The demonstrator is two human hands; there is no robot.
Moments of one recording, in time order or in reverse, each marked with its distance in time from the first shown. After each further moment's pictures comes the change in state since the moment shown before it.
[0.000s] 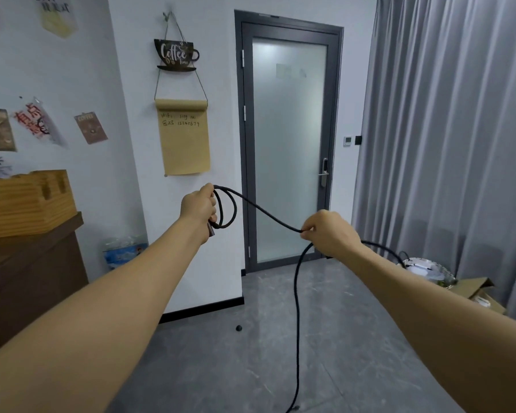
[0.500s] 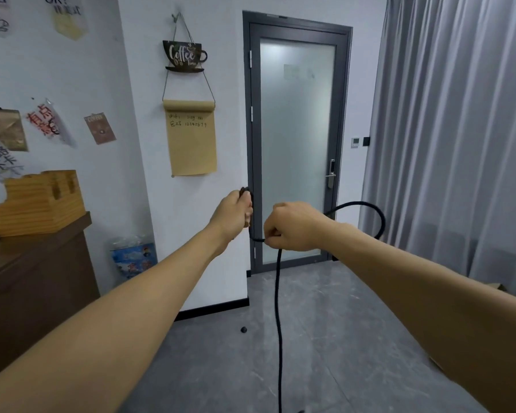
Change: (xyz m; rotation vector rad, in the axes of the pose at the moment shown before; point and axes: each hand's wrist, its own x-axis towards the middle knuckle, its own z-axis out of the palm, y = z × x) left_hand -0.012 -0.013 0.016 0.426 -0.350 0.291; right_hand 0.001 -0.073 -0.019 -0.395 -0.161 -0.640
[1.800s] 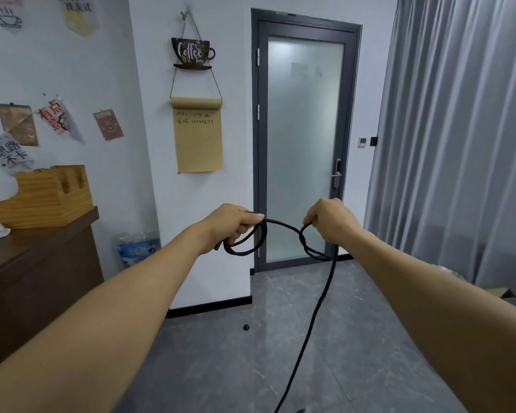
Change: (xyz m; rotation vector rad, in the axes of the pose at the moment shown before) left_hand -0.007 -0.003 -0.025 0.106 -0.282 -0.211; right_hand -0.009 0.050 0.032 0.257 0.165 0.540
